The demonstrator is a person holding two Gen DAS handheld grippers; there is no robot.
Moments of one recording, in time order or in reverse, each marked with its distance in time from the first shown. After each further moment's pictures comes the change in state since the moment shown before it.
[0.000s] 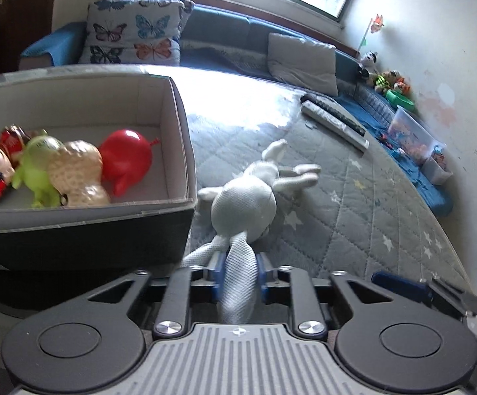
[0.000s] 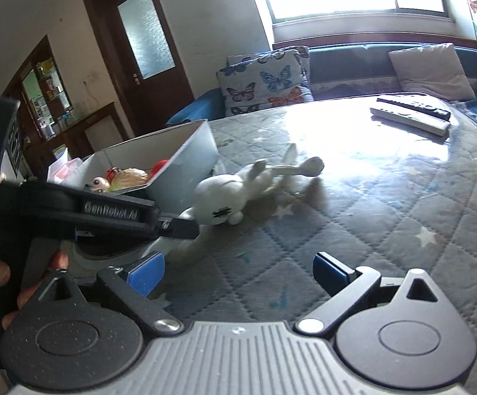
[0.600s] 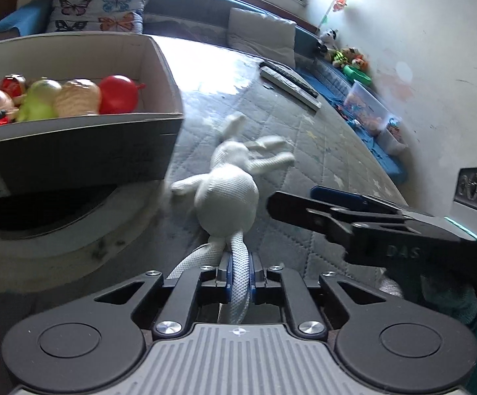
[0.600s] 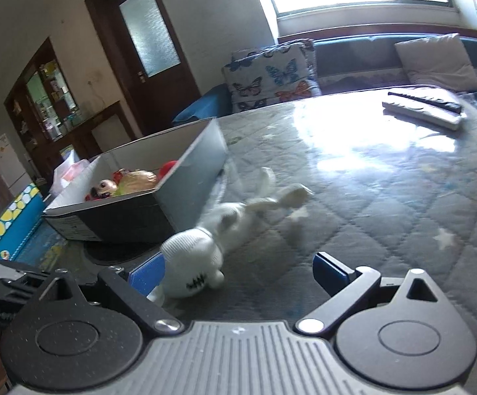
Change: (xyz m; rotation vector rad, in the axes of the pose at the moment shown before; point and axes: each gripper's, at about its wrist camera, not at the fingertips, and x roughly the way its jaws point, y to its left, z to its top) left arm -0.049 0.014 -0.042 0.025 0.093 -0.163; right arm 0.012 0.010 0.007 0.018 0.028 0.052
